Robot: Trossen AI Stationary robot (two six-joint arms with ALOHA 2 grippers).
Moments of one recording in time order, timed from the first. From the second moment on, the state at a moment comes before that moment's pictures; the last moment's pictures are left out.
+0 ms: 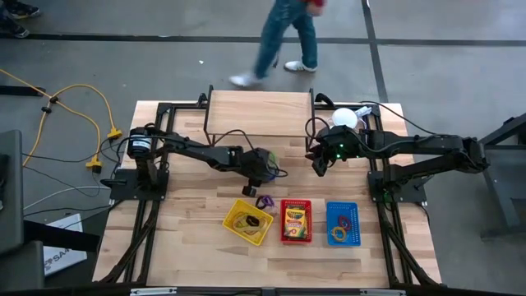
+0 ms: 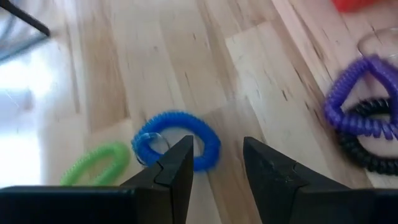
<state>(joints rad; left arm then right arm) 0.08 1.83 1.07 -0.06 0.04 0.45 -0.17 1.08 0.80 -0.43 0.08 0.42</state>
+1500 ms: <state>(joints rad) 0.11 1.94 1.17 -0.19 0.11 0.34 -0.17 1.08 0.80 -0.43 0.08 0.42</state>
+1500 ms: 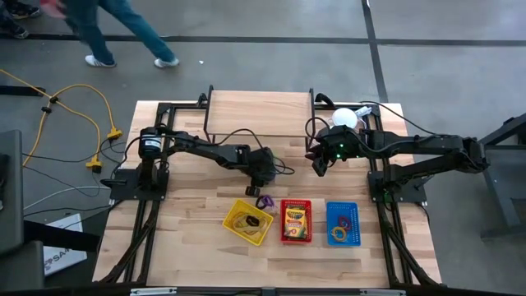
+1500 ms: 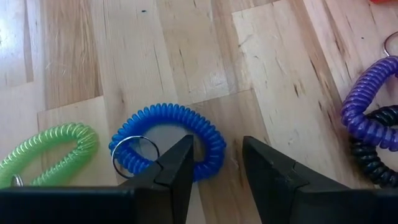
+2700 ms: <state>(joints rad) 0.10 1.94 1.17 -0.19 0.11 0.33 -0.17 1.08 0.80 -0.43 0.08 0.42</state>
